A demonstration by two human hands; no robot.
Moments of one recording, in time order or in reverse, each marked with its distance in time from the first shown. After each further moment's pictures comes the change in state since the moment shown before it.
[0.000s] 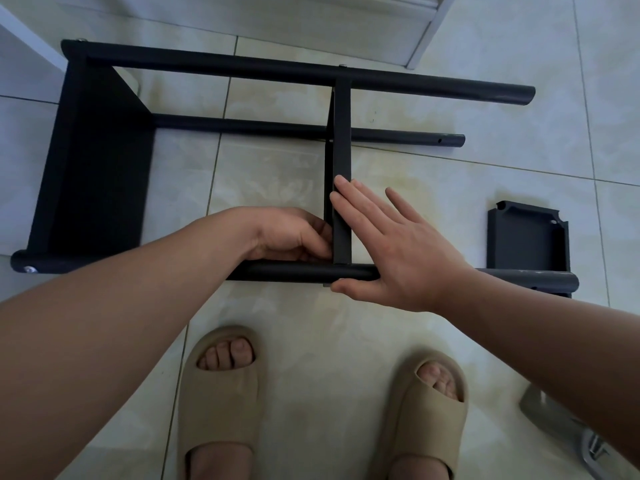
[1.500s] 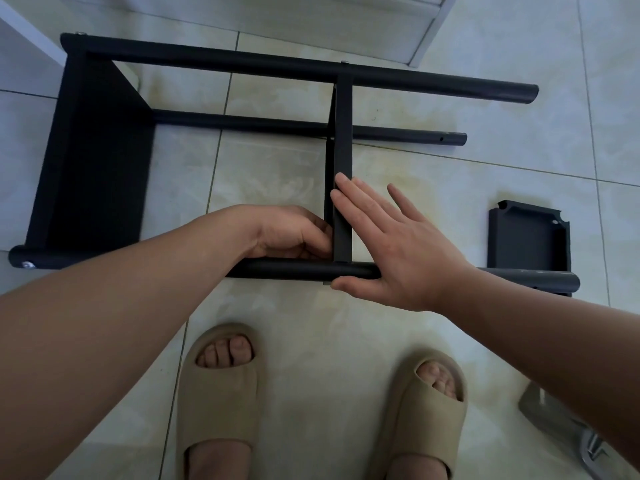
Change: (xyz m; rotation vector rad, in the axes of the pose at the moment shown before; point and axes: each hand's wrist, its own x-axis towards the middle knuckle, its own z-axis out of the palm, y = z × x) left_hand -0.001 0.000 0.001 -0.022 -0.039 0.006; right_hand 0.000 0.000 -0.002 -0.012 -0.019 -0.006
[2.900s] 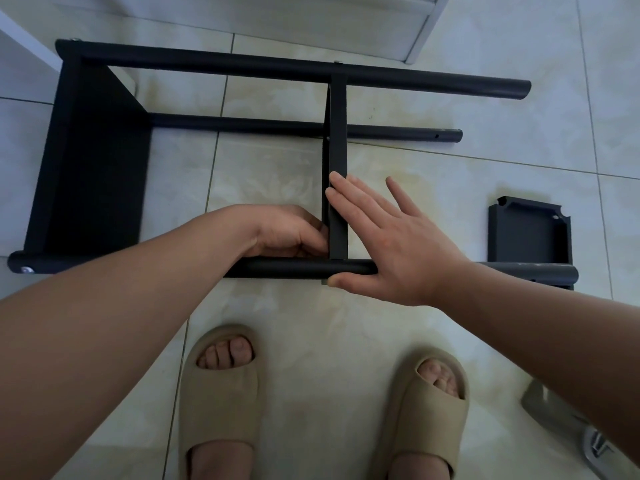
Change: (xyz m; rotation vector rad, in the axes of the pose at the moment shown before) left_hand 0.002 0.002 0.000 0.060 0.085 -0.005; right_hand 0.003 0.003 -0.001 -0.017 -0.016 0.001
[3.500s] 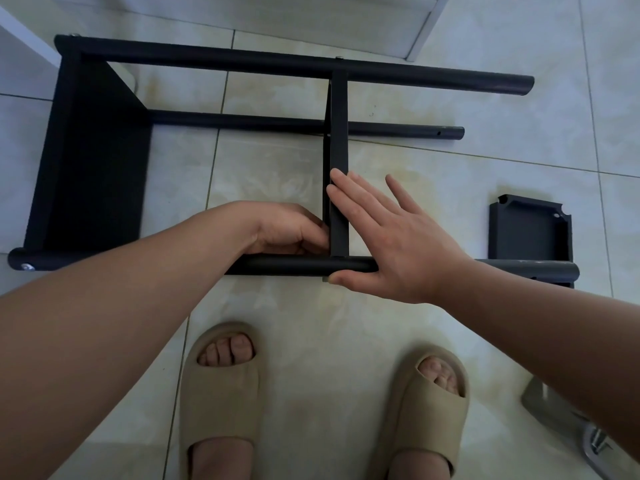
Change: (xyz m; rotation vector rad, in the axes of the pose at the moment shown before) left_hand 0.002 -0.003 -0.004 0.005 -0.047 -0.025; right_hand 0.000 -0.001 0.000 0.002 0.019 -0.005
